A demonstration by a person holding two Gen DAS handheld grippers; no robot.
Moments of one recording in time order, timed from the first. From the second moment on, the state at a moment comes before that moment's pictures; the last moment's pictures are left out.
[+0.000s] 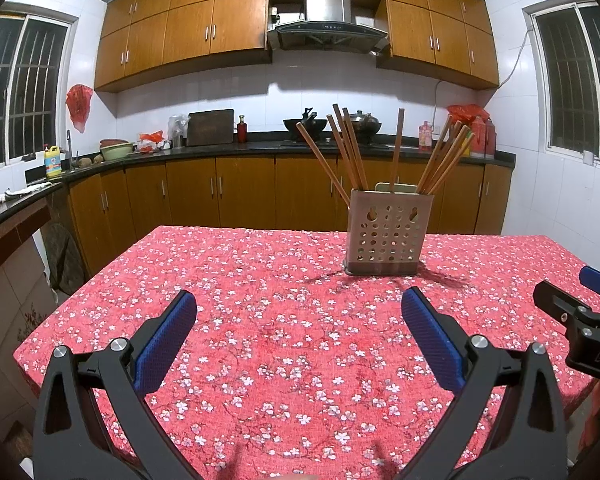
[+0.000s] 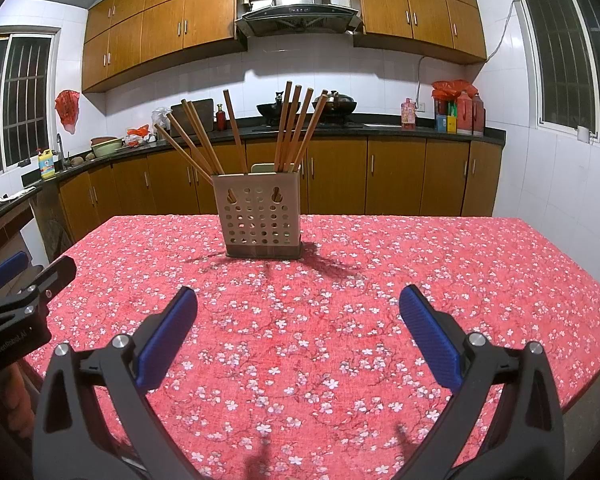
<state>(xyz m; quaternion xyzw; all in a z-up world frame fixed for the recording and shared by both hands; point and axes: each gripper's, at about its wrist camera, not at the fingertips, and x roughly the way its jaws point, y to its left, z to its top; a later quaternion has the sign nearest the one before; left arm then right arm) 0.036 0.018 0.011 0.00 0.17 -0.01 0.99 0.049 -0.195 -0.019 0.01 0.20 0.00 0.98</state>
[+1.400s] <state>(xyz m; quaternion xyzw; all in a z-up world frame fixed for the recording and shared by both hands) 0.036 0.017 0.007 0.00 0.17 -0.01 0.98 0.049 -0.194 -0.020 0.01 0.20 0.00 0.98</state>
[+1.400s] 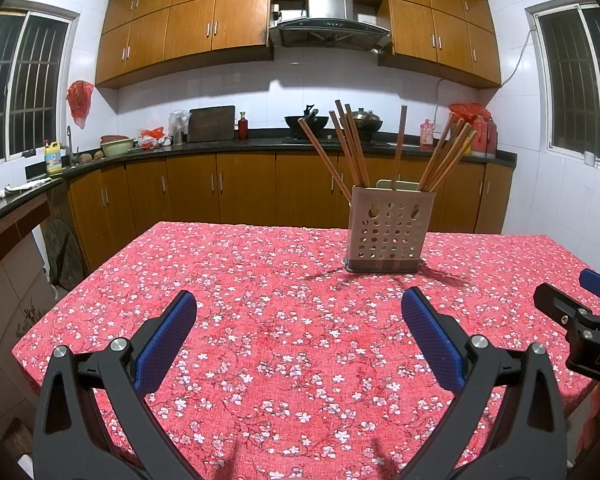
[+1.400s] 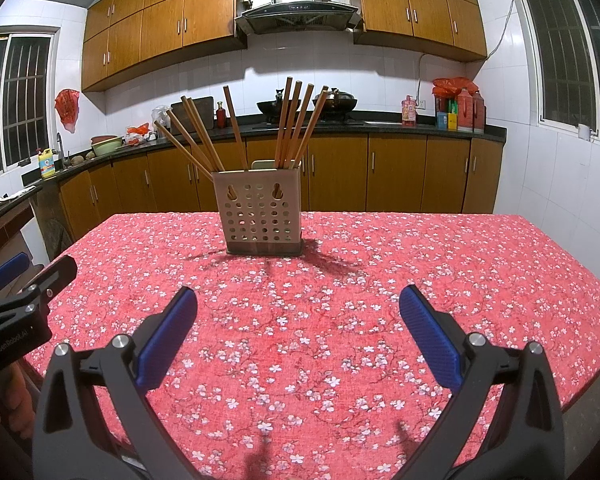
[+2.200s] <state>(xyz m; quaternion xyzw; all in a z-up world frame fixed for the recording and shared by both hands) 0.035 0.014 0.006 0.00 0.18 -0.01 0.98 0.048 -0.192 -0.022 0.01 0.20 0.00 0.98</state>
